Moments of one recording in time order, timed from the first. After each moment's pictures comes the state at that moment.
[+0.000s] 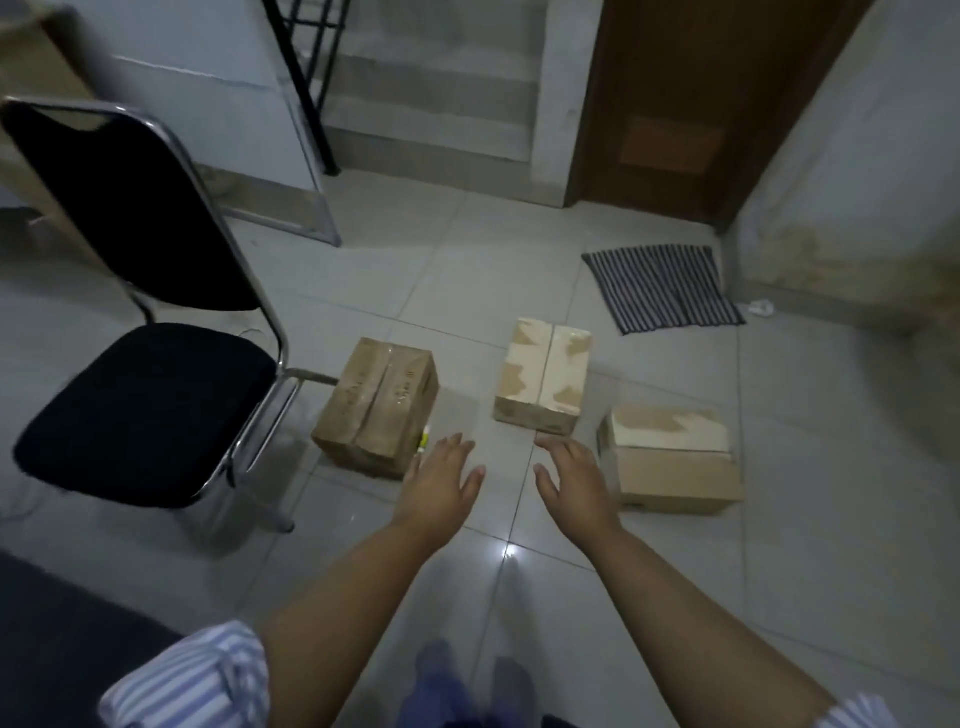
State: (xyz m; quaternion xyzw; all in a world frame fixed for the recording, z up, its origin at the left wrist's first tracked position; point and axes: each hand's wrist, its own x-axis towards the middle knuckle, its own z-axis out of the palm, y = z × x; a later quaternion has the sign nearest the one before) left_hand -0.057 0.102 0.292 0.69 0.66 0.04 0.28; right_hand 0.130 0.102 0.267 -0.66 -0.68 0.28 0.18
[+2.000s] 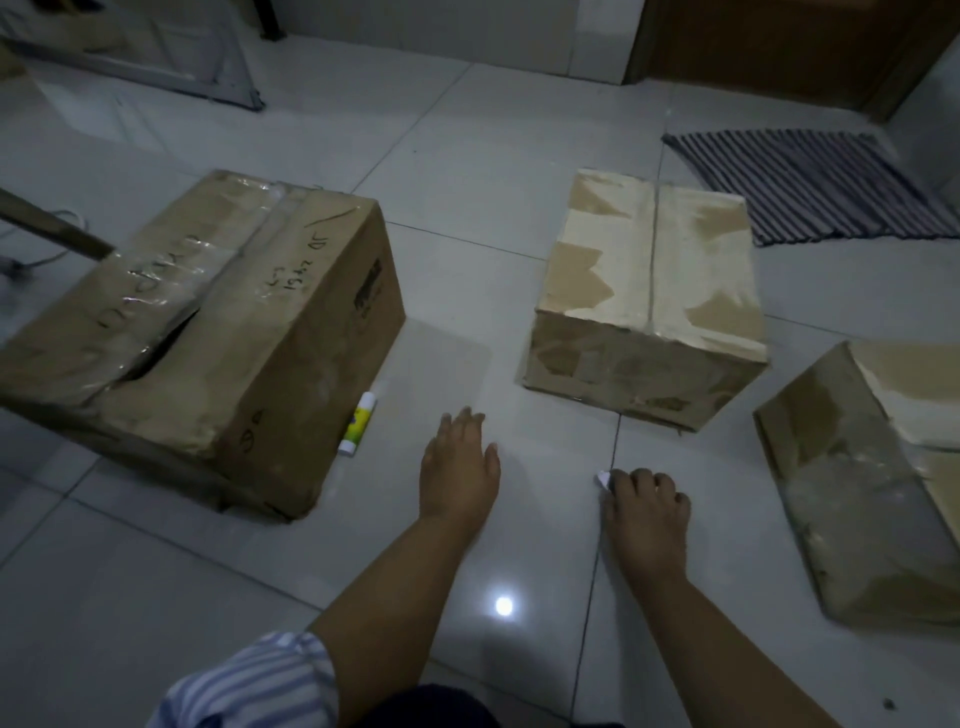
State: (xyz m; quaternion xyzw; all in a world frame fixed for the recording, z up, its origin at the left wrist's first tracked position) left_hand -0.043 0.335 -0.358 0.65 0.71 0.14 0.22; right_hand 0.159 0.299 -0.395 -0.73 -0.67 0.02 0.08
